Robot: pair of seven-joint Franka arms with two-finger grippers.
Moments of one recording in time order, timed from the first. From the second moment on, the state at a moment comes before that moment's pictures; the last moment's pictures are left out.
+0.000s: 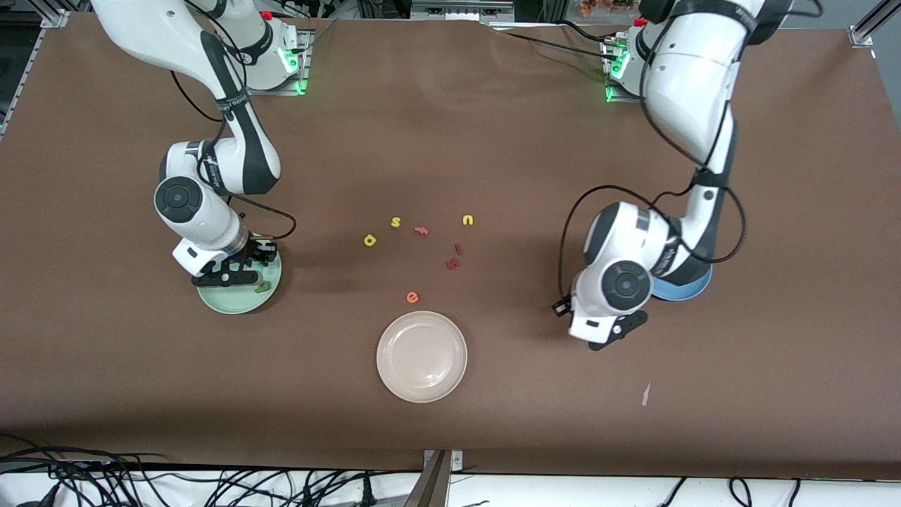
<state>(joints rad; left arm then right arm) -0.38 0.74 0.08 -1.40 -0.07 1.92 -0.76 0.45 0.42 -0.27 -2.06 0.04 2.45 0.09</state>
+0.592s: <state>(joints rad) -0.21 0.39 0.08 -2.03 0.07 2.21 -0.35 0.50 0.41 -0.12 -2.03 0.04 2.46 0.48</state>
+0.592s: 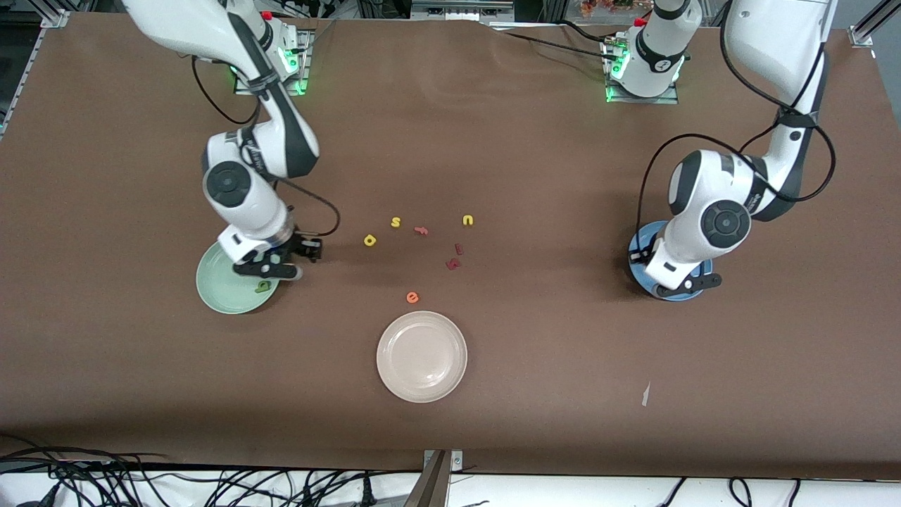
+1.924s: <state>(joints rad) -0.10 0.31 0.08 -1.67 -0.06 1.58 -0.27 0.68 0.54 -0.11 -2.03 0.04 2.63 0.99</state>
